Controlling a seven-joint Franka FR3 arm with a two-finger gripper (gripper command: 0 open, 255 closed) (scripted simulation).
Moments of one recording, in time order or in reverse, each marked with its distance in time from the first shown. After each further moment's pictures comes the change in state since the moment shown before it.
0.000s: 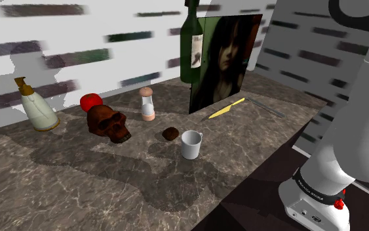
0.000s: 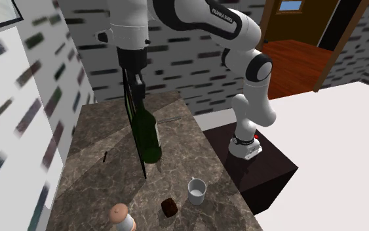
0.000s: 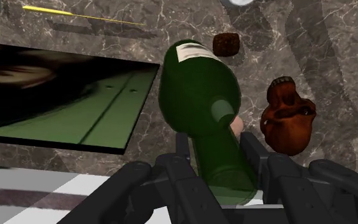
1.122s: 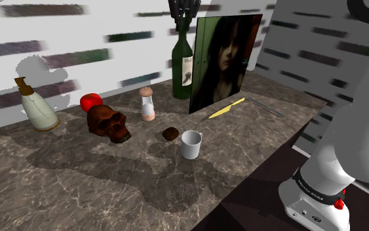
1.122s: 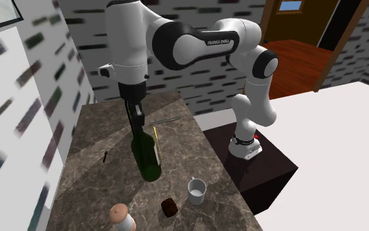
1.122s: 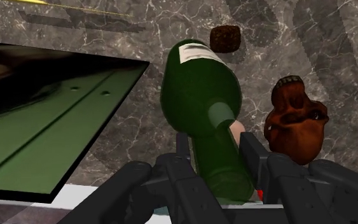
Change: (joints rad) arm 0.037 -0.068 0.016 -0.319 -0.018 0.251 0.040
